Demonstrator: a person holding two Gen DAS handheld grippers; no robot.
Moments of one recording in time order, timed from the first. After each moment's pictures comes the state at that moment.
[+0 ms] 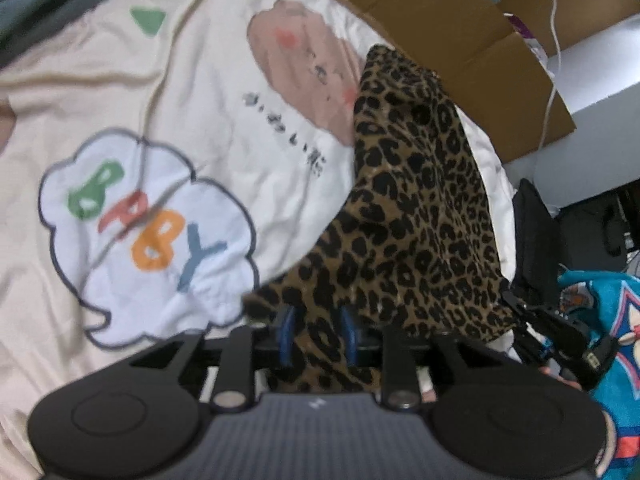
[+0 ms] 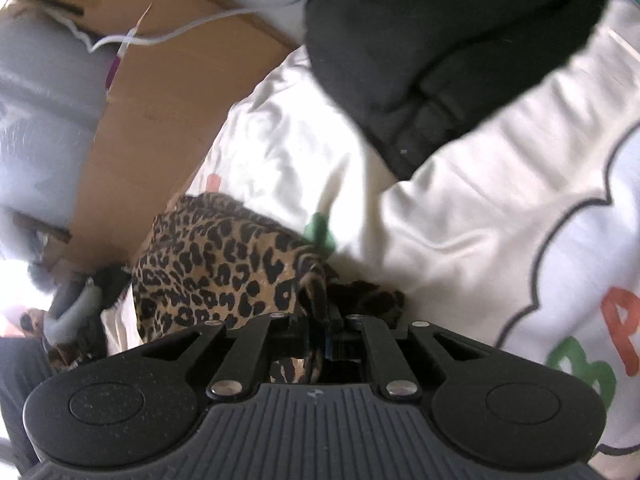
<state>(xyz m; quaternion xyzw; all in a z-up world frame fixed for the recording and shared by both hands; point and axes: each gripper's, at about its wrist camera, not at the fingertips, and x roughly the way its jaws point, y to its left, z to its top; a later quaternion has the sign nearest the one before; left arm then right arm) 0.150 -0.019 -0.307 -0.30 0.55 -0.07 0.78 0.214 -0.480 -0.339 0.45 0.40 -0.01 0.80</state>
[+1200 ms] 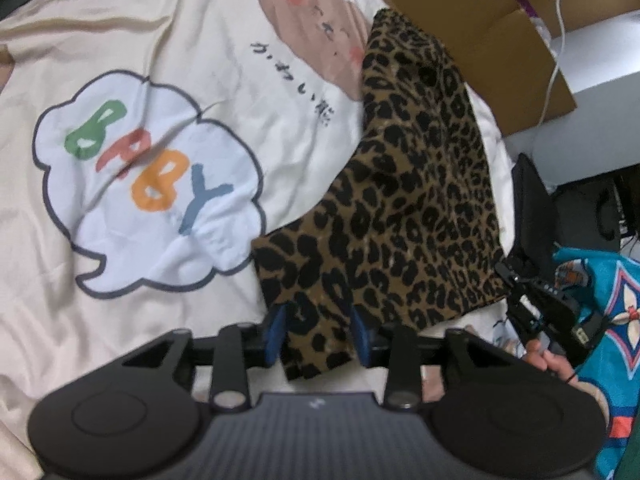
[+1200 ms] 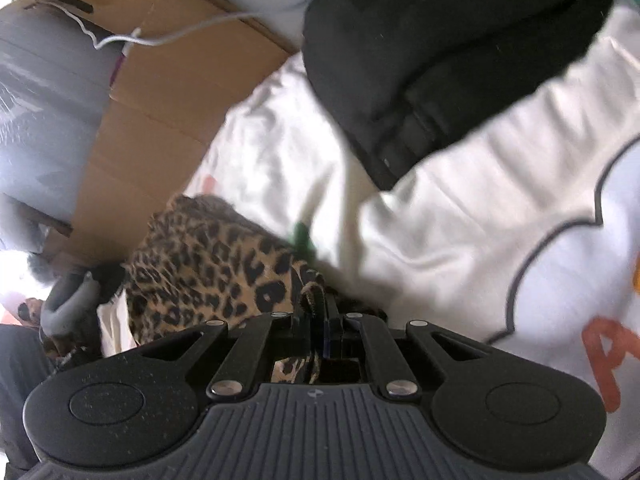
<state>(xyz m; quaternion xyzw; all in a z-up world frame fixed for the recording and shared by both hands) 0.137 -0.023 -0.327 -0.30 0.58 -0.08 0.75 0.214 -0.487 -0.349 0.41 0.40 0.00 0.82</state>
